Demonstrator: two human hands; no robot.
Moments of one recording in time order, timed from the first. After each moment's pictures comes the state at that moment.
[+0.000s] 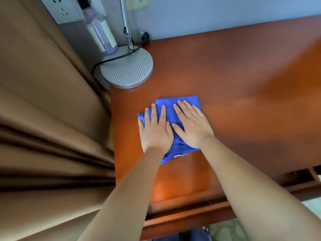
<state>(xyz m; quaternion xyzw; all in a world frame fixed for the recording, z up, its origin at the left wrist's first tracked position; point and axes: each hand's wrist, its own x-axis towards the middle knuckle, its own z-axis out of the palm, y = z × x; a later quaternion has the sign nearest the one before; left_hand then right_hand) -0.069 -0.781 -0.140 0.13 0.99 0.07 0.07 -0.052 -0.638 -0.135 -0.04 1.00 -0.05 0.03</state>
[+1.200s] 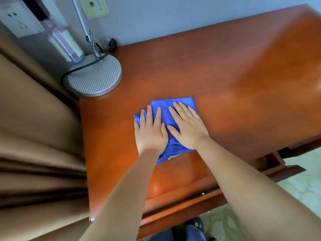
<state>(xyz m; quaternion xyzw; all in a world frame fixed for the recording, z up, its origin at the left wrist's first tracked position) -0.049 -0.719 -0.143 0.18 0.98 0.08 0.06 -0.013 -0.573 -0.138 0.01 1.00 -0.07 0.02</state>
